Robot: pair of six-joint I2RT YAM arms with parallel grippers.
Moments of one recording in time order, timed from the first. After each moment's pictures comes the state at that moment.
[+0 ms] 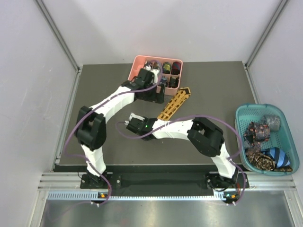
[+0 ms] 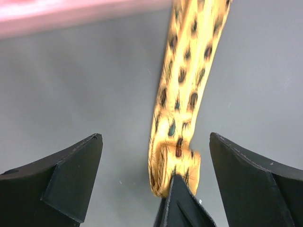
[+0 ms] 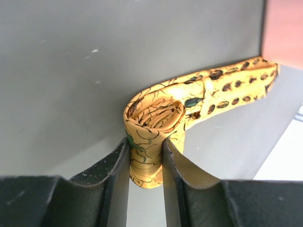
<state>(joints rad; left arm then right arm) -0.57 1.91 1.58 -0.56 0.11 -0.25 1.14 2.12 1.51 -0.60 0.72 -0.11</state>
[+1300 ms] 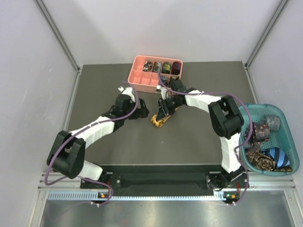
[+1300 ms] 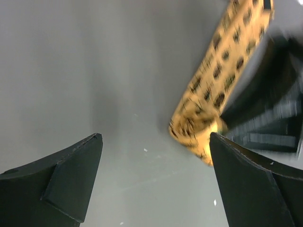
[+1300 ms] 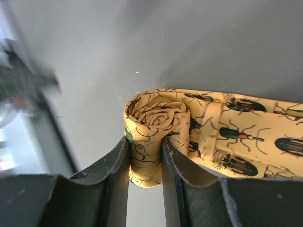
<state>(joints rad) -0.42 1.41 0.77 0.04 0.04 -0.52 0.54 2.06 1.44 -0.43 -0.74 0.03</state>
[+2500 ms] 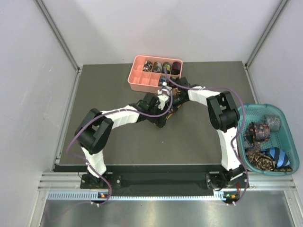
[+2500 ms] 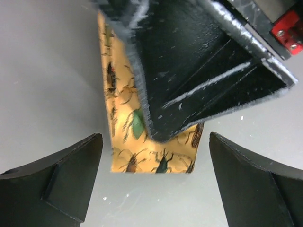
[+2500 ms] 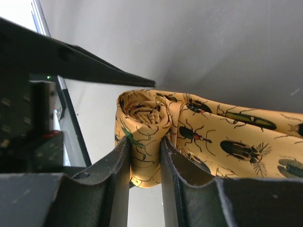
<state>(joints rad) -0.66 1.82 1.11 -0.14 0.14 -0.04 0.41 2.23 1.58 -0.52 -0.96 0.01</state>
